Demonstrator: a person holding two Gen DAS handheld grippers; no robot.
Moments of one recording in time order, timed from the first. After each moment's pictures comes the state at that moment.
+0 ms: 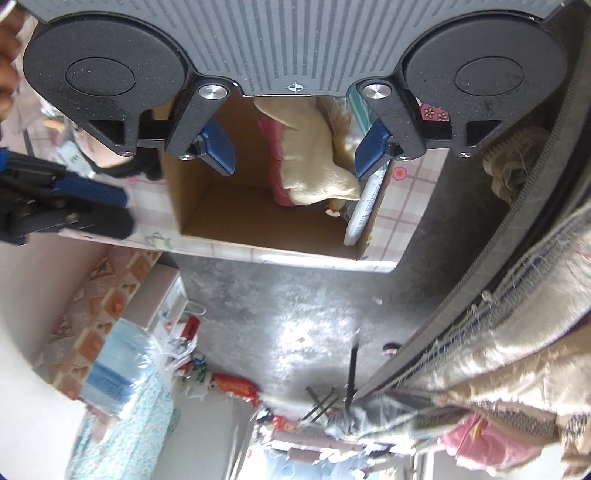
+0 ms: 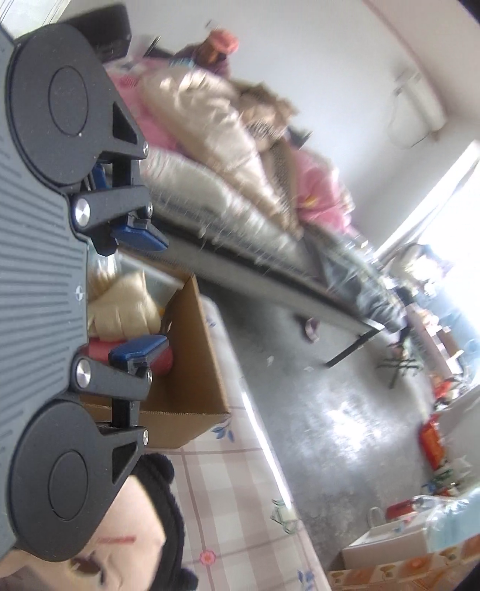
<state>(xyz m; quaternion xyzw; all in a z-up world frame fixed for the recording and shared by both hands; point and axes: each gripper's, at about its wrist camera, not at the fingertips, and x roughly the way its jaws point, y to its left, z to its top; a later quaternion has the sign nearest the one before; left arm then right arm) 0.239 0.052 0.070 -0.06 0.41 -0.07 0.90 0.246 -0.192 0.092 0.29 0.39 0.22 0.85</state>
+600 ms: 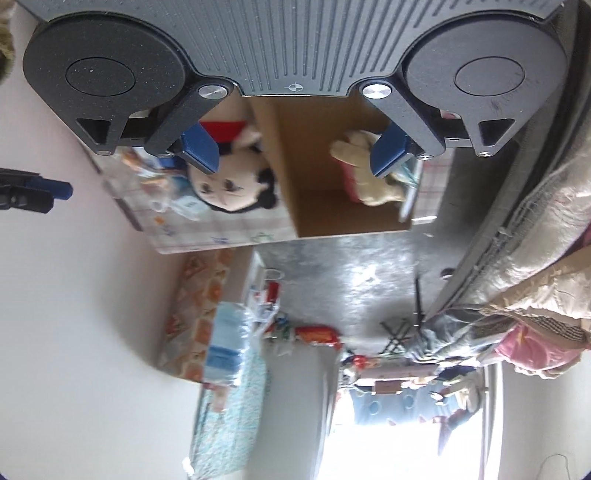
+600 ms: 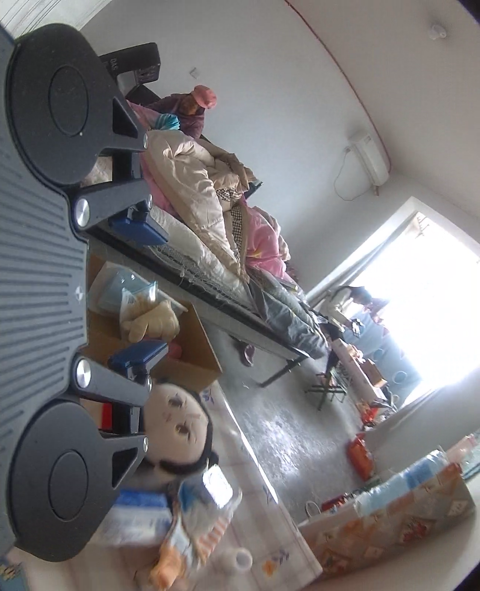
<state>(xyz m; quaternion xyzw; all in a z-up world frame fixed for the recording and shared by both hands) 0.054 0.035 0.144 0.00 0.32 -0.19 0.93 -0.005 -0.333 0.151 0.30 0.26 0.24 0.89</state>
